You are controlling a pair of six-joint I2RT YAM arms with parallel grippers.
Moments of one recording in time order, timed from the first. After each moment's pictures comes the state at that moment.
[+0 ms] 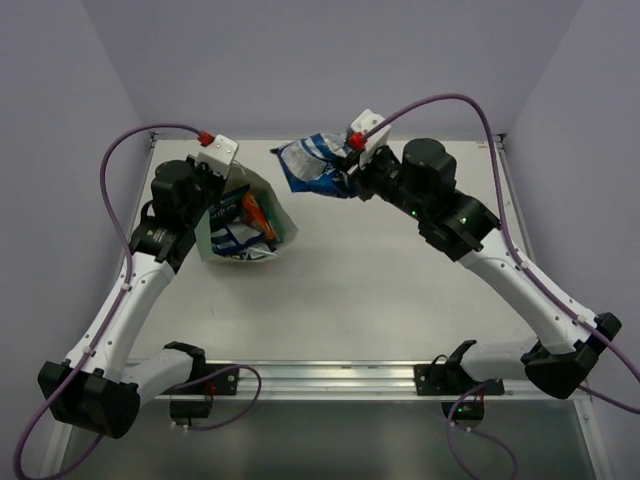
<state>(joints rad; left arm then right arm) -0.25 1.07 1.06 -0.23 -0.04 0.34 0.78 1.31 1.53 -0.37 -0.02 -0.24</state>
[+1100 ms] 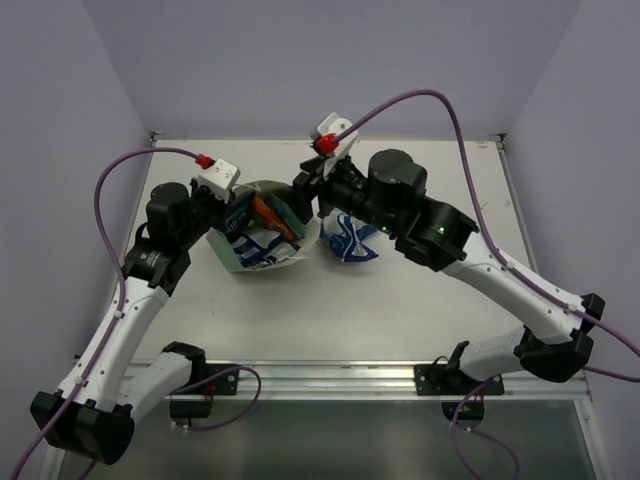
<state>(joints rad) -0.26 0.93 0.95 -0.28 0.15 0.25 0.97 1.36 1.61 -0.33 0.06 0.03</state>
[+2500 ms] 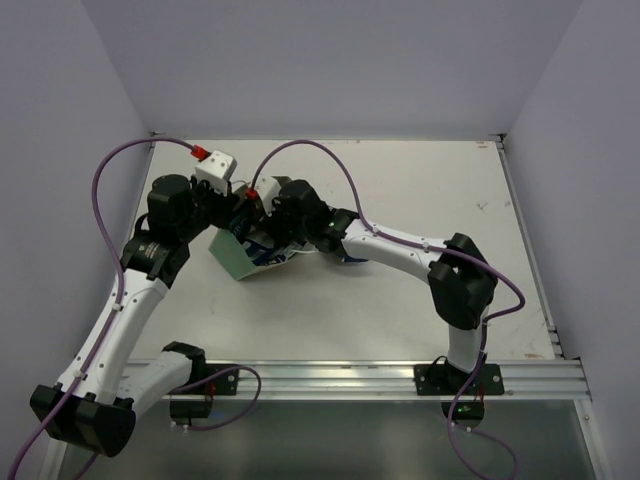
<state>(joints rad) -0.26 0.98 1.03 -0.39 0.18 0.11 0.93 1.89 1.49 -0.11 0.00 -0.15</state>
